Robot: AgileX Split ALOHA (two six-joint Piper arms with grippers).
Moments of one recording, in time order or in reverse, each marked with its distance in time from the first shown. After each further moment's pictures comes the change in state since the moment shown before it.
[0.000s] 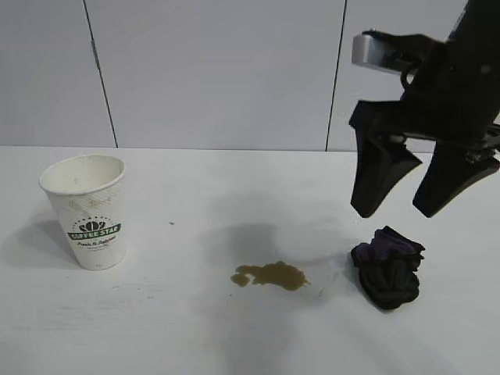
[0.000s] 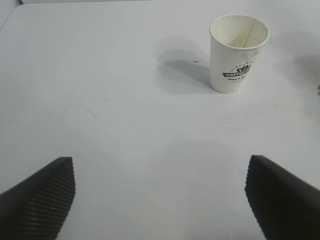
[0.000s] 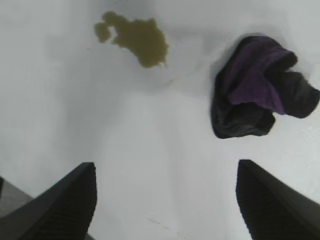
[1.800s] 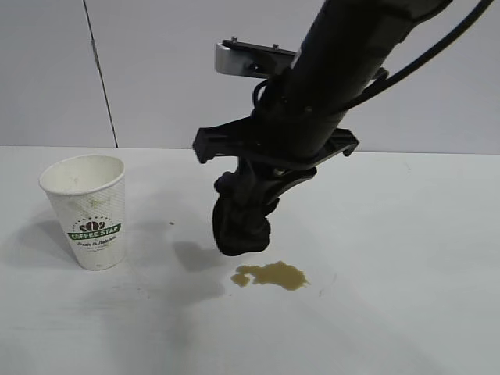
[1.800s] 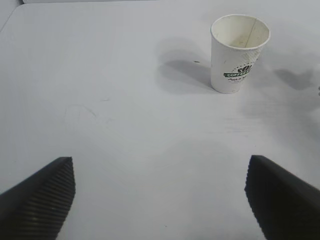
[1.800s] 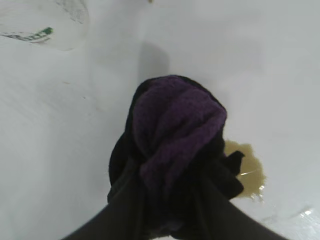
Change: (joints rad) left arm -0.001 0.000 0.000 0.003 0.000 -0.003; right arm 0.350 0.169 -0.117 -0.001 -0.366 0.149
